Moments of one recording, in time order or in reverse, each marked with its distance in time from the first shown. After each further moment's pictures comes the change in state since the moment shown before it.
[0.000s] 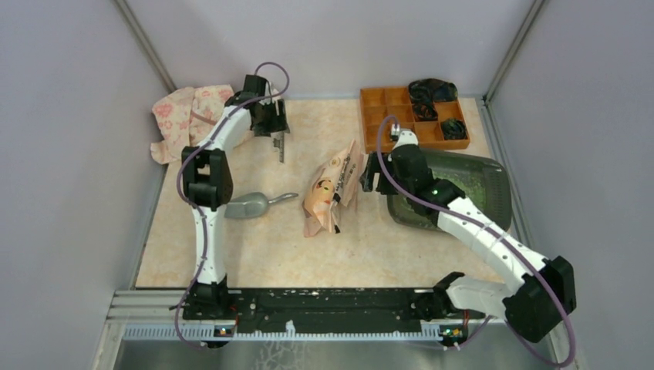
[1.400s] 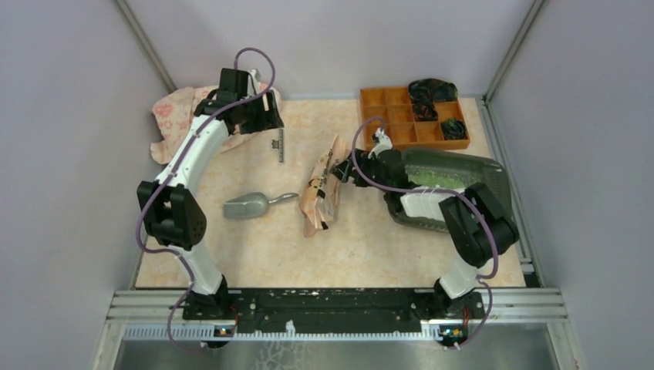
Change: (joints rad) left arm -0.040 -0.529 -0.333 -0.013 0.004 -0.034; right arm -0.108 0.509 -0.205 0.968 -0.374 0.179
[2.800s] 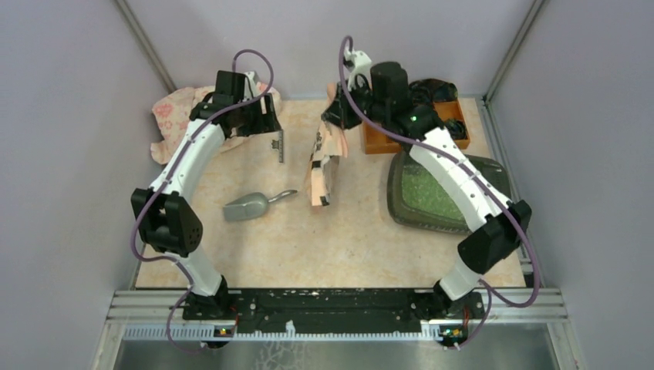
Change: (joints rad) left arm 0.000 -0.054 -0.045 -0.014 -0.006 0.037; right arm 0.062 -0.049 0.872 -0.895 -0.175 -0.406
